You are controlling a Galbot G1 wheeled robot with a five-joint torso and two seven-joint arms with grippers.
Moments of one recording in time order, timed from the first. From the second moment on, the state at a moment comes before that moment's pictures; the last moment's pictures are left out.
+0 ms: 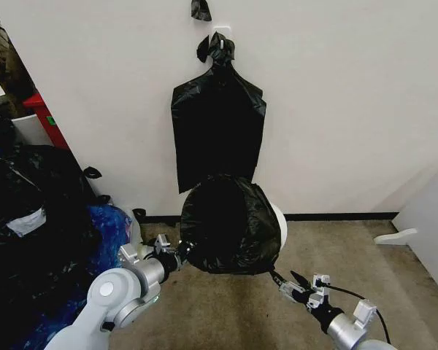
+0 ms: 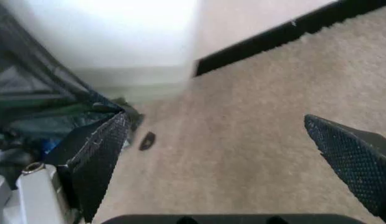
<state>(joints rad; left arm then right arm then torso) 1.29 -1.08 -0.31 -2.13 -1.89 0.34 -0.62 -1.67 1.17 0.56 1.89 0.85 -0.22 -0.33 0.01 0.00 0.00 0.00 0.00</state>
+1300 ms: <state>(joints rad) 1.33 -1.00 -0.24 -1.92 -0.76 -0.02 0.23 -1.74 0.98 1.13 2.36 1.50 -0.62 0.03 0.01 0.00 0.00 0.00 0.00</state>
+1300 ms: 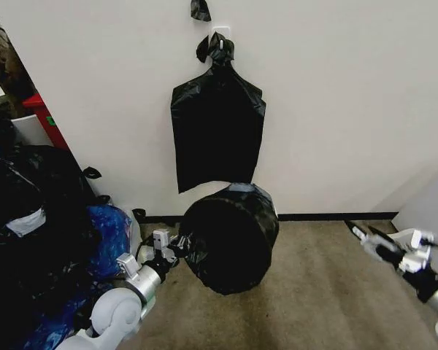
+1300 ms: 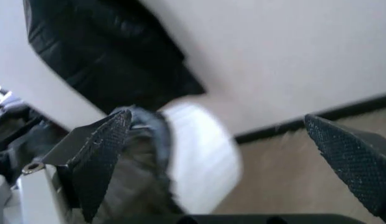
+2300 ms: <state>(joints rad) 1.36 -0.97 -0.27 -1.96 -0.66 -0.11 0.46 -1.49 0.97 0.79 2.28 1.20 -0.68 0.13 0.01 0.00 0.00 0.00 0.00</state>
